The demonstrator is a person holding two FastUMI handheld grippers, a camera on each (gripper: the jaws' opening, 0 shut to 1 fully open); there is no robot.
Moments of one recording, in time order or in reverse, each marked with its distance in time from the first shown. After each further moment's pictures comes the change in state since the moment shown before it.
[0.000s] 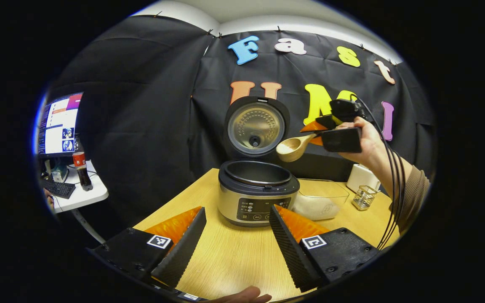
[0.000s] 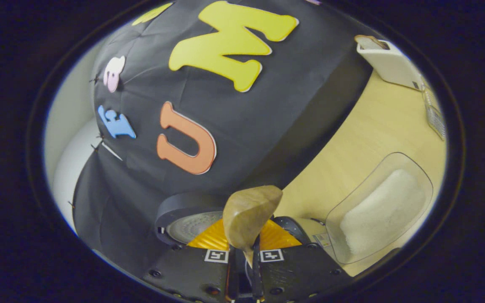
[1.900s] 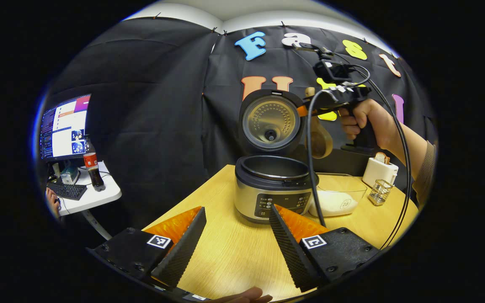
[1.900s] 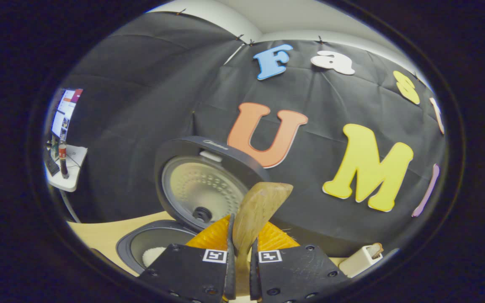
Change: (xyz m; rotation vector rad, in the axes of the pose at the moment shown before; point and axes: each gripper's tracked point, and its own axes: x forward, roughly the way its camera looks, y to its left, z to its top) left arm 0.007 0.014 -0.007 0.024 0.019 0.097; right arm -0.024 0.047 0.004 -1.332 -0.266 -0.211
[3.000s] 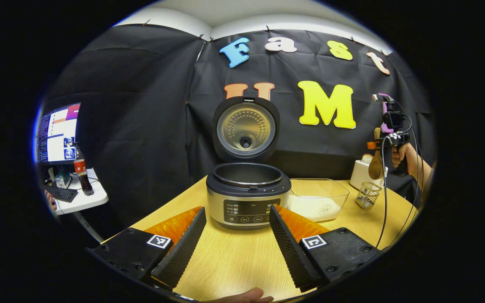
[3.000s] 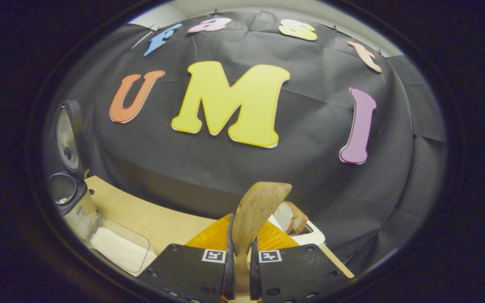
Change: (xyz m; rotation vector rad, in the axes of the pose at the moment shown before) left arm -0.003 -0.063 0.009 0.048 -0.070 -0.056; right arm -0.060 -0.349 -0.214 0.214 0.184 -0.419
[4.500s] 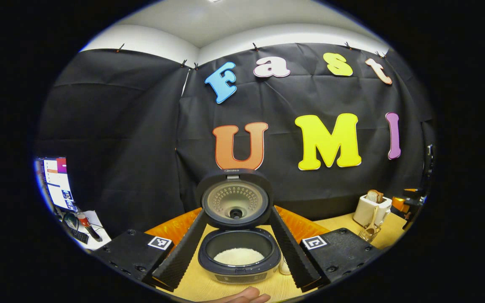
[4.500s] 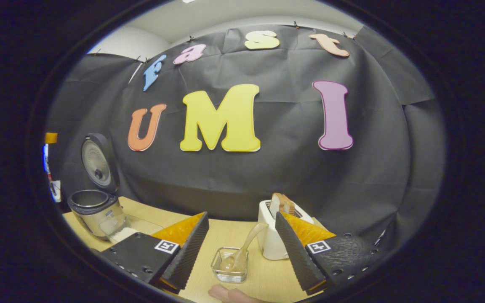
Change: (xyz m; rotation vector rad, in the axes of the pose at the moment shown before) left arm 0.078 -0.023 0.205 0.068 -0.169 0.009; right arm -0.101 -0.064 -0.025 0.148 -0.138 0.178
